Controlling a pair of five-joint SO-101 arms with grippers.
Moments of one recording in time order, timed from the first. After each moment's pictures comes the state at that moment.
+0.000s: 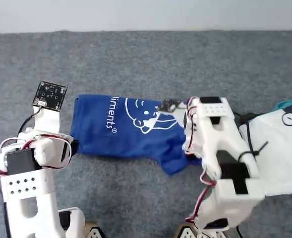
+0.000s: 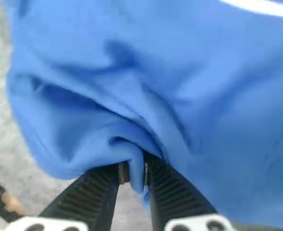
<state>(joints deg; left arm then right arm) -15.7 -48.4 41.4 81.6 -17.9 -3.8 11.2 17.2 77.2 51.8</state>
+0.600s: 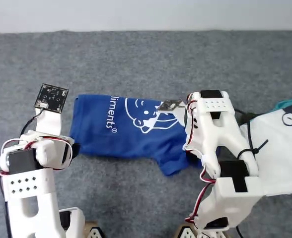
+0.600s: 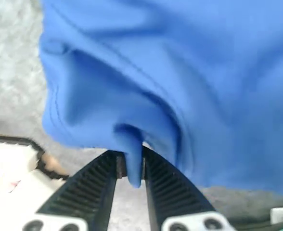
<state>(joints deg) -15.7 -48.5 43.3 81.6 -17.9 -3.9 11.3 14.0 91.5 50.2</state>
